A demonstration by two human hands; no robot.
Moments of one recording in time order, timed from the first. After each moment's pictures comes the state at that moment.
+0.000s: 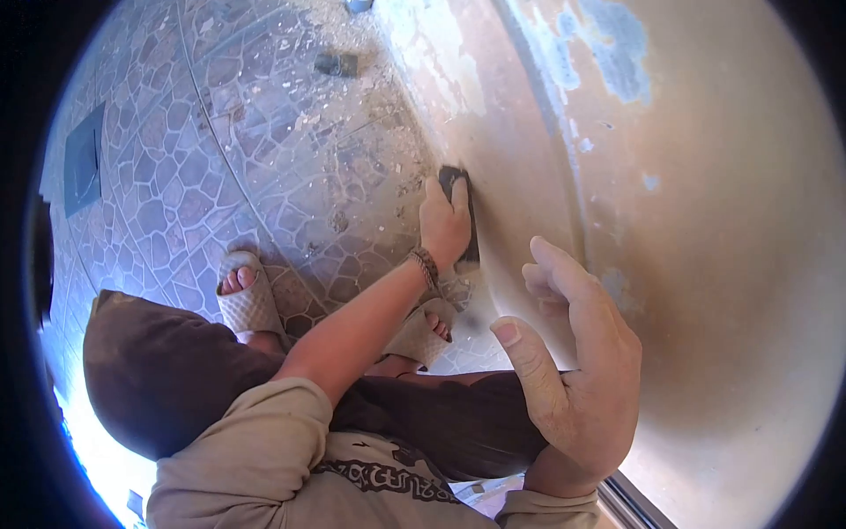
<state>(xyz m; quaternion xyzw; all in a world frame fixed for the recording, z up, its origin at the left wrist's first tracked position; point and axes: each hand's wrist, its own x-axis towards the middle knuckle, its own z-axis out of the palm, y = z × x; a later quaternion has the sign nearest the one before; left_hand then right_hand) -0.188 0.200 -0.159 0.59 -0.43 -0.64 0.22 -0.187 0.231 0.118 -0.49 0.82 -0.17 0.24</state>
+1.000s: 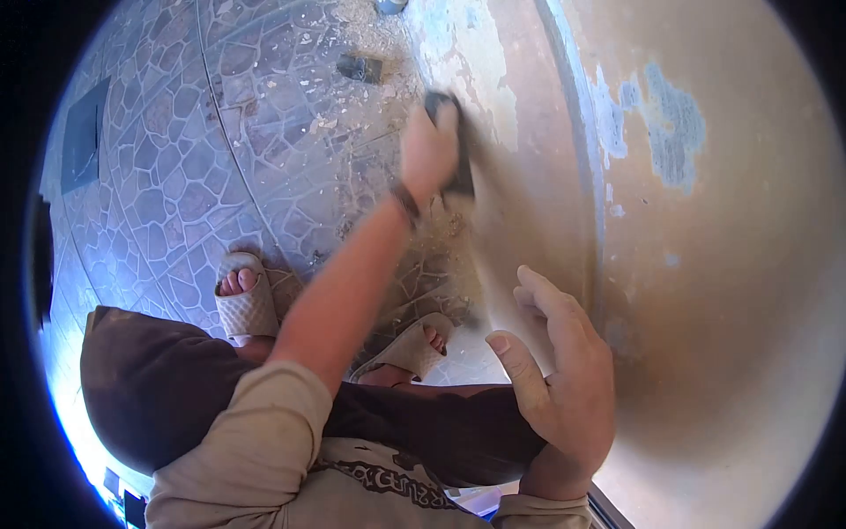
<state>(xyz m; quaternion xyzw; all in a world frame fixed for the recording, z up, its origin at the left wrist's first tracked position) -0.177 0.075 -0.160 0.60 -0.43 -0.58 0.34 -0.194 0.211 0.093 -0.52 0.80 -0.09 0.29</state>
